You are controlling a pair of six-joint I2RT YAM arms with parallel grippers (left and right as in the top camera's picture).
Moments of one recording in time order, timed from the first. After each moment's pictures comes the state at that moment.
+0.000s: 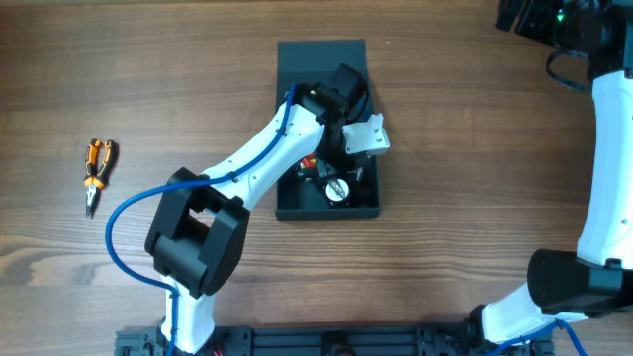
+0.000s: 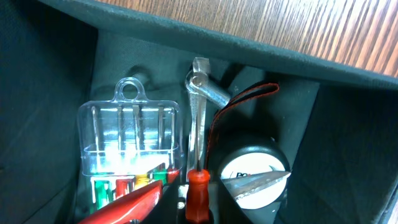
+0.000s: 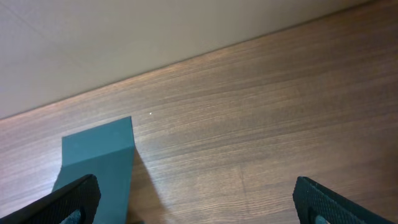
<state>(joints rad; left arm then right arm) -0.63 2.03 1.62 -0.99 0.19 0.70 -0.09 1.77 2.12 -1.14 -0.04 0.21</state>
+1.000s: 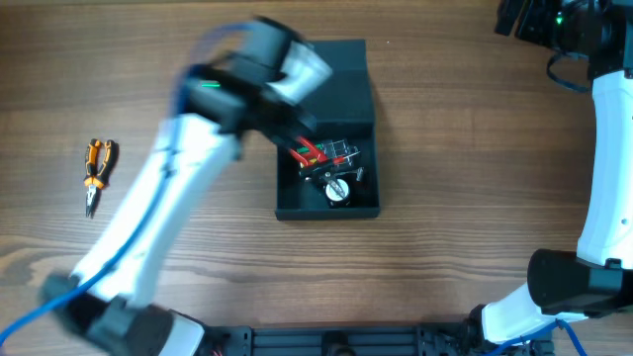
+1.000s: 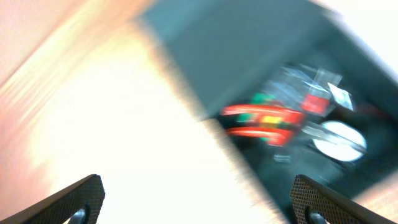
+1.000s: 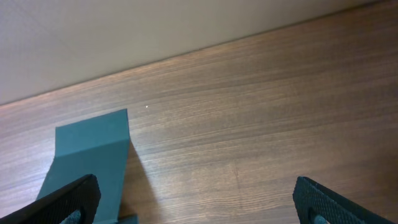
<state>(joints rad) -0.39 1.61 1.71 -1.13 -0.14 0.23 -0.09 1.77 2.12 -1.17 -0.04 0.17</state>
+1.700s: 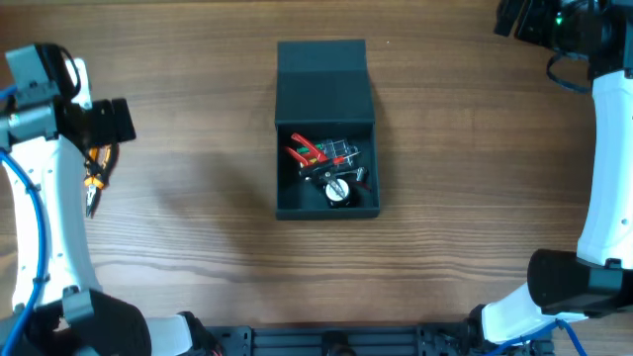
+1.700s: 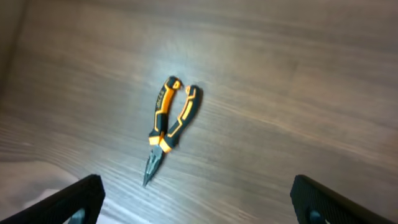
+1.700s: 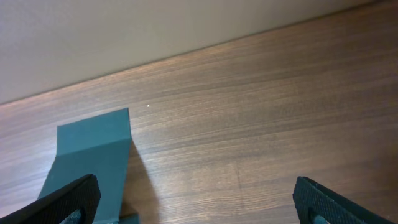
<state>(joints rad) 0.33 1.54 1.40 -0.94 -0.16 0.09 -0.09 1.77 2.12 -1.17 -0.04 0.17</state>
